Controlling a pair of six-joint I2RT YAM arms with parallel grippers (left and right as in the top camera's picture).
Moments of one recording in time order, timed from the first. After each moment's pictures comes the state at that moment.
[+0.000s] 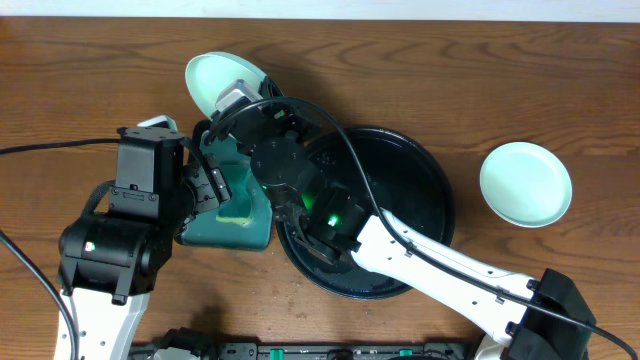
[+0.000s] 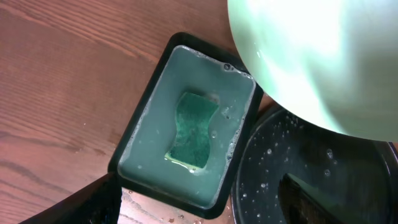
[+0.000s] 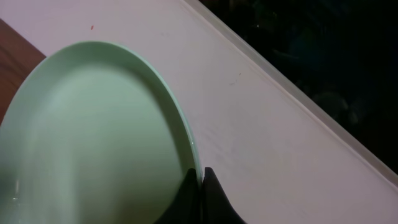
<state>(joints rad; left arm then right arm) -0.20 1.04 1.25 -1.12 -0.13 -0.49 1.02 1.69 1.37 0.22 0.78 -0.53</state>
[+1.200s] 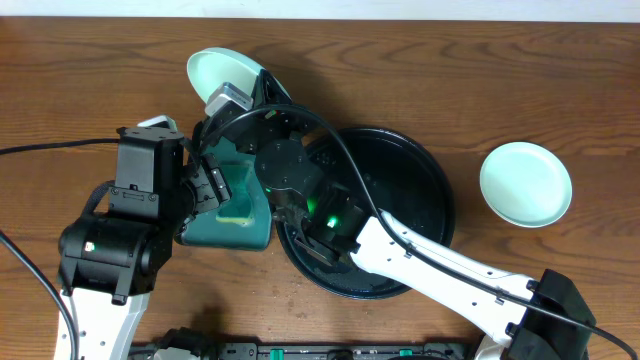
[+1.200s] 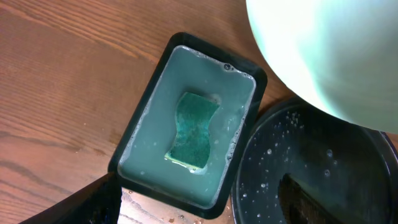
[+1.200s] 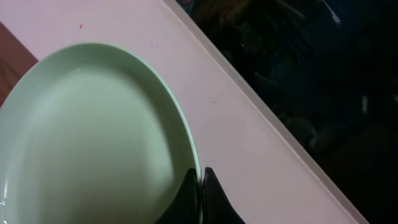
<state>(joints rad) -0.20 1.04 1.25 -1.12 -0.13 -0.49 1.03 1.69 1.37 0.32 0.79 -0.75</state>
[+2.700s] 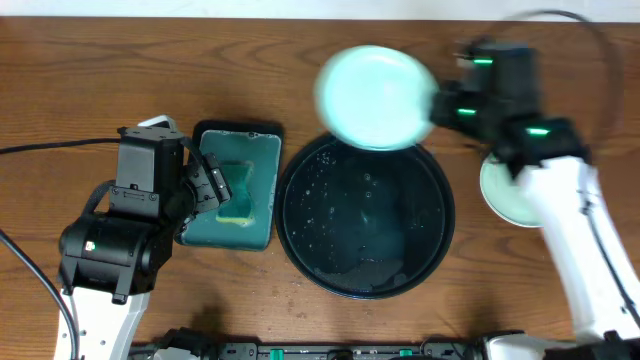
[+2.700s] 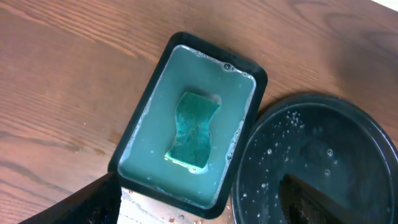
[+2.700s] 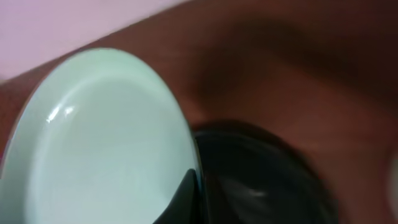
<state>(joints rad) -0.20 1.04 1.25 -1.12 -0.13 -0.49 0.09 1.46 1.38 -0.77 -0.16 0.52</state>
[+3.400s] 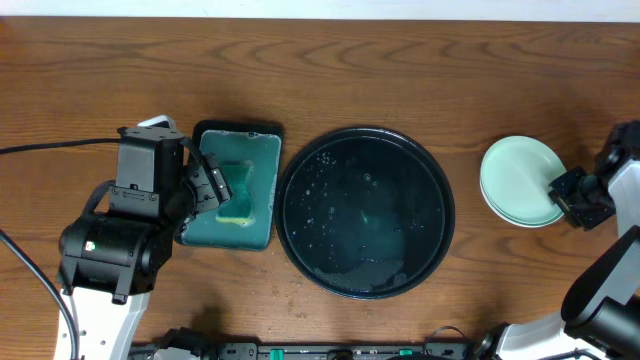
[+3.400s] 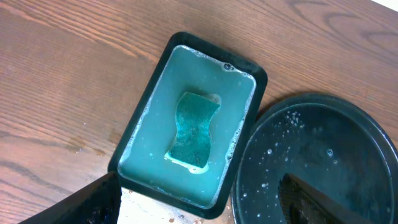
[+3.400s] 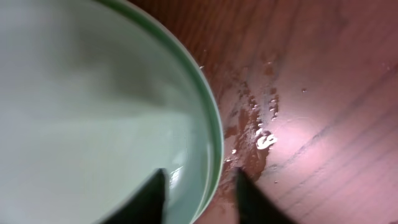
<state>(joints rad) -0.20 1.04 1.25 -1.12 -0.13 -0.49 -0.53 1.73 1.18 -0.89 0.00 0.51</state>
